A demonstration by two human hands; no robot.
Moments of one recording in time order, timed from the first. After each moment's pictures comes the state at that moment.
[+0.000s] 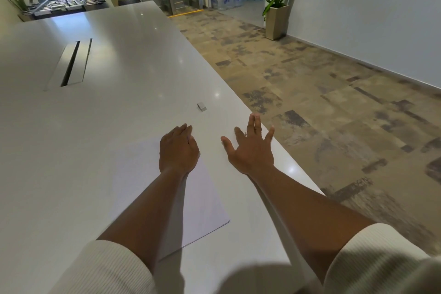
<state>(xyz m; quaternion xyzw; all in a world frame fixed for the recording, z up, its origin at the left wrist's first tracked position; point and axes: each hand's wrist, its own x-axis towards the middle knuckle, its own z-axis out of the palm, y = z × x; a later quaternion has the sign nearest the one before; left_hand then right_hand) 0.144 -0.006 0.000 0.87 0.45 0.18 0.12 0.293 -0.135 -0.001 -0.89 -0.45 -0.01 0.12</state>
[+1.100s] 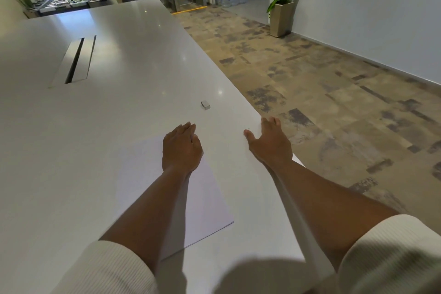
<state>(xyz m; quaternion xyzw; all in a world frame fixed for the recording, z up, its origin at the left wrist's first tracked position) 0.142 -0.006 0.001 0.86 0.45 0.19 0.13 0.335 -0.138 -0.005 -0.89 -0.36 0.06 0.28</state>
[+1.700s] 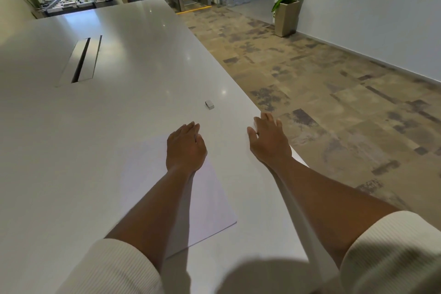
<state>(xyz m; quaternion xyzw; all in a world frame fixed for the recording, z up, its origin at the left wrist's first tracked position) 0.143 -0.003 -0.004 0.86 0.45 0.18 0.13 0.334 -0.130 -0.005 -0.84 -0.47 -0.01 0.27</state>
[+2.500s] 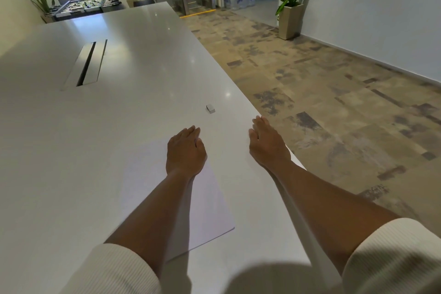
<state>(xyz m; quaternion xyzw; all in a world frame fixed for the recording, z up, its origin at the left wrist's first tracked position) 0.144 -0.006 -0.001 0.86 0.46 0.19 0.13 0.339 -0.125 -0.013 -0.82 -0.43 0.09 0.36</state>
